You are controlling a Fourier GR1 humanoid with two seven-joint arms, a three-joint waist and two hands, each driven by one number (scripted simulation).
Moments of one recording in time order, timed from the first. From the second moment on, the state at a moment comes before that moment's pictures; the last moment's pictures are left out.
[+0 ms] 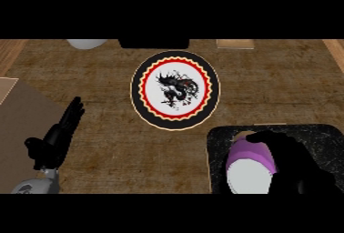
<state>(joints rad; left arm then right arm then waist) -0.06 0.23 0.05 -1.34 0.03 -0.05 -0.13 -0.13 -0.01 0.66 -2.27 1.62 0.20 1.05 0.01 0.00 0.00</state>
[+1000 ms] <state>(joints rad) -0.09 0.22 0.05 -1.33 0.01 -0.06 -0.12 -0.78 0.00 0.40 -1.35 1.15 -0.16 1.03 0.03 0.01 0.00</state>
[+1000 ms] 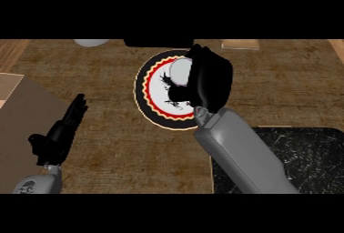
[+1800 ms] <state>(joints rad) -0.12 0.20 0.05 -1.31 0.00 -0.07 -0.11 -0.94 -0.01 0.33 -0.90 0.95 -0.65 1.01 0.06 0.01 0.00</state>
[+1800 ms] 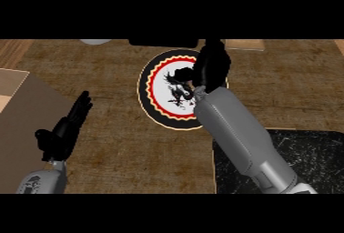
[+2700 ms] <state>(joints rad) -0.05 0.22 0.09 -1.35 0.02 -0.07 -0.11 -0.43 -0.09 0.36 -1.46 0.73 -1.05 0.76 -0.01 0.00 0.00</state>
